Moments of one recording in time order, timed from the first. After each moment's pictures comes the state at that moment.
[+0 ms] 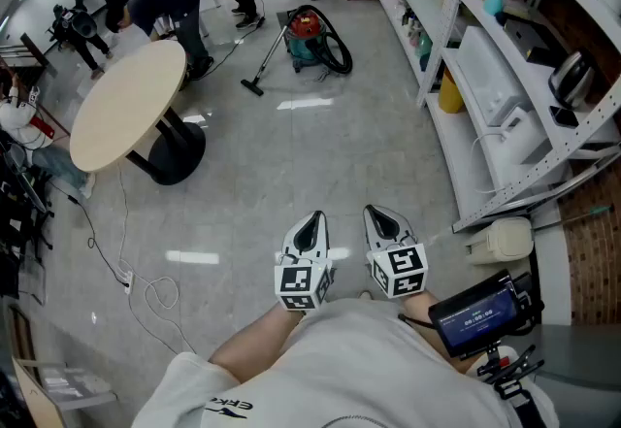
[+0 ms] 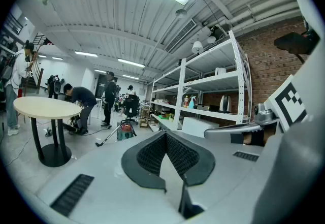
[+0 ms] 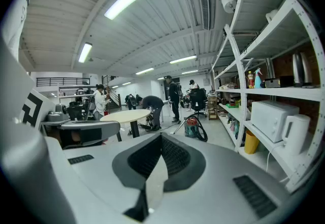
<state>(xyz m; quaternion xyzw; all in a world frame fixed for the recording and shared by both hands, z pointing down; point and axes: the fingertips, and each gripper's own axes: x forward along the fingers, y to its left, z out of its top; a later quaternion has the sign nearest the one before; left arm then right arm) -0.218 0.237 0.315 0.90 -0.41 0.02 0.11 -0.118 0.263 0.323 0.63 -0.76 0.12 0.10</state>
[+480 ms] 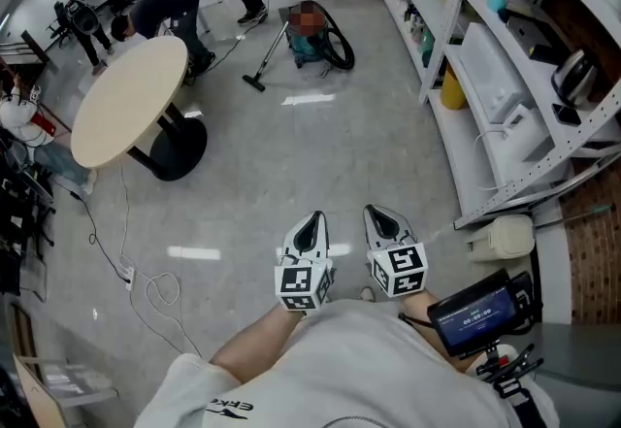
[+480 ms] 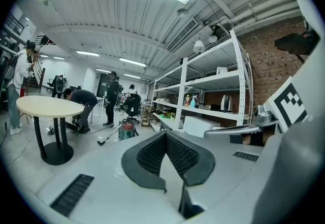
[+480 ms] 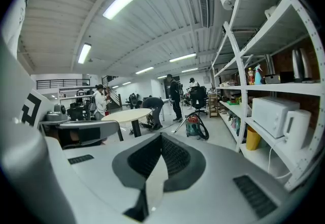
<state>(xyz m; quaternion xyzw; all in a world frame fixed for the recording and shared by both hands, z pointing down) -0.221 0.242 0.324 0.90 -0.41 0.02 0.11 -0.121 0.265 0.330 0.63 -0.76 0.13 0.09</state>
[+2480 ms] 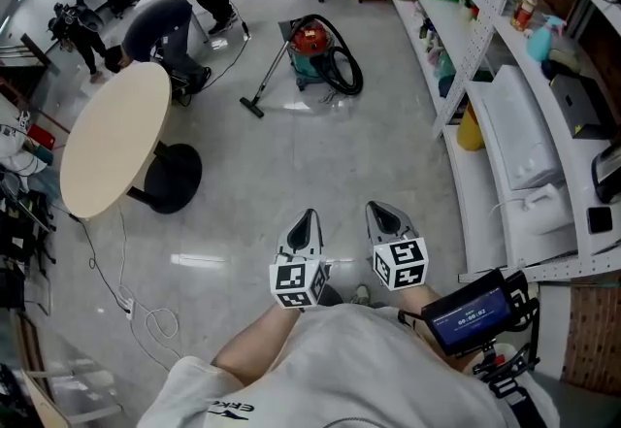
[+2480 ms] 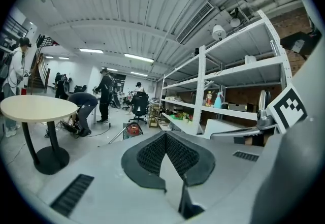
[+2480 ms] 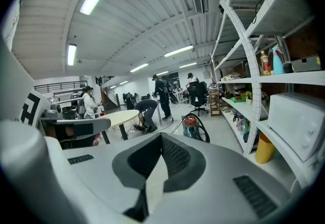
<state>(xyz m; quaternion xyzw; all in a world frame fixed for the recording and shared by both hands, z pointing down) -0.102 -0.071 0.335 0.88 -0.45 0.03 0.12 0.023 -0.049 0.350 0.62 -0.76 0.16 0.09</state>
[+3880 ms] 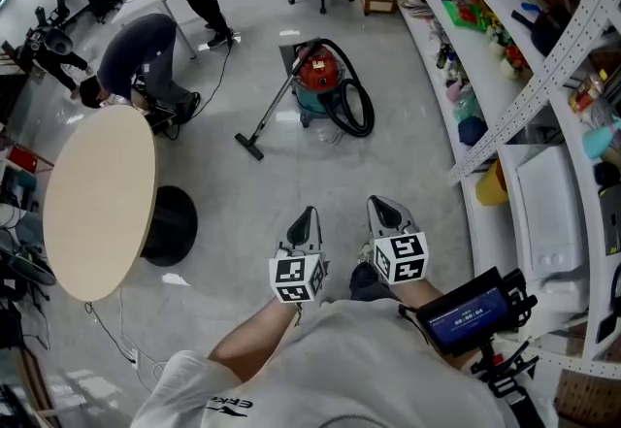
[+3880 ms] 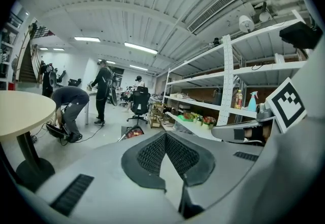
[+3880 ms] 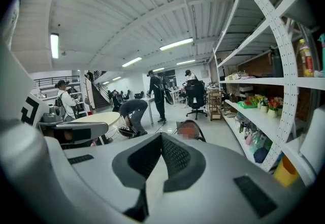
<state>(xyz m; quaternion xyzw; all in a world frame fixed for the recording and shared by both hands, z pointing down) -0.064 -0.477 0.375 0.89 -0.43 0.05 0.14 0.067 -0.454 0.373 0.64 -0.75 0.15 0.11</state>
